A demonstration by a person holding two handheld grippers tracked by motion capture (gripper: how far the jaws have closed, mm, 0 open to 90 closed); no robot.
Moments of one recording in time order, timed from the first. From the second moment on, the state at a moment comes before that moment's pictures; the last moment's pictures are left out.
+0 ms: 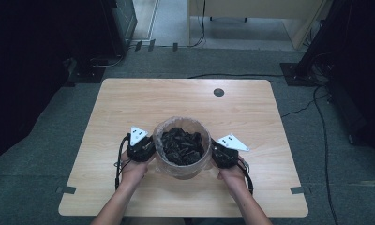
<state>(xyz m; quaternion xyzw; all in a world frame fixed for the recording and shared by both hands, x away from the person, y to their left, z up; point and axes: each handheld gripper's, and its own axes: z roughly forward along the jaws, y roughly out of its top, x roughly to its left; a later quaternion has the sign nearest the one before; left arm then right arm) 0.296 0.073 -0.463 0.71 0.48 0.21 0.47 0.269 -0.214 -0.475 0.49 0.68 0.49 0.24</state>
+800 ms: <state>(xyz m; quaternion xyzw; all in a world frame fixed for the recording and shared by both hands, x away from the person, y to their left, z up) 0.273 0.169 -0.488 0.70 0.53 0.24 0.41 0.249 -0.289 -0.463 0.53 0.63 0.49 0.28</state>
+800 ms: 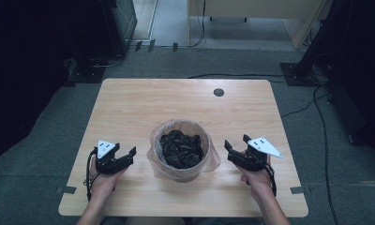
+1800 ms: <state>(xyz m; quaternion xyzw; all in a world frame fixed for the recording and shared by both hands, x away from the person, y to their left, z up) 0.260 0.224 -0.520 0.72 0.56 0.25 0.31 0.217 -0.384 -0.526 0.62 0.67 0.29 0.29</state>
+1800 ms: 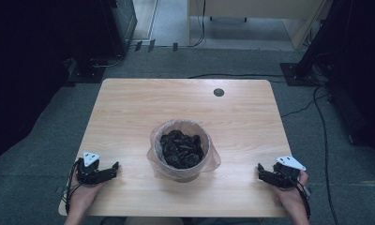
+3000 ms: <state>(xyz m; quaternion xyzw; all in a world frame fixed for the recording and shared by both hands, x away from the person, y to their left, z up) 0.216 0.093 -0.487 0.80 0.40 0.20 0.39 0.219 -0.386 -0.527 0.63 0.67 0.30 0.26</state>
